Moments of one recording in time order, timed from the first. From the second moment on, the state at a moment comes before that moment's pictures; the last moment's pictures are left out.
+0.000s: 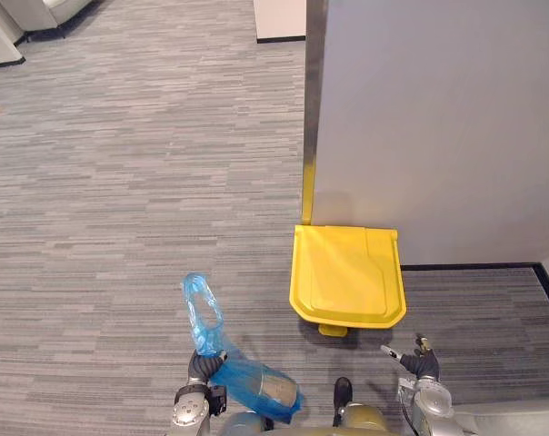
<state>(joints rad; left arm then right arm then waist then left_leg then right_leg) 0.22 0.05 0.00 0.54 0.00 -0.12 0.13 0.12 -0.08 -0.22 0.66 -0.01 -0.09 -0.21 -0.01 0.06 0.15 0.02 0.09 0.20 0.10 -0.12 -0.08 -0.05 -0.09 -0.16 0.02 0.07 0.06</state>
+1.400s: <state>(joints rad) 0.05 0.12 0.01 0.53 0.02 -0.12 0.14 0.18 -0.04 -0.38 0.57 0.05 -0.08 -0.22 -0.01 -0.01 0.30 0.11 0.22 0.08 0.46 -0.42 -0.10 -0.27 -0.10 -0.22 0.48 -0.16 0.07</state>
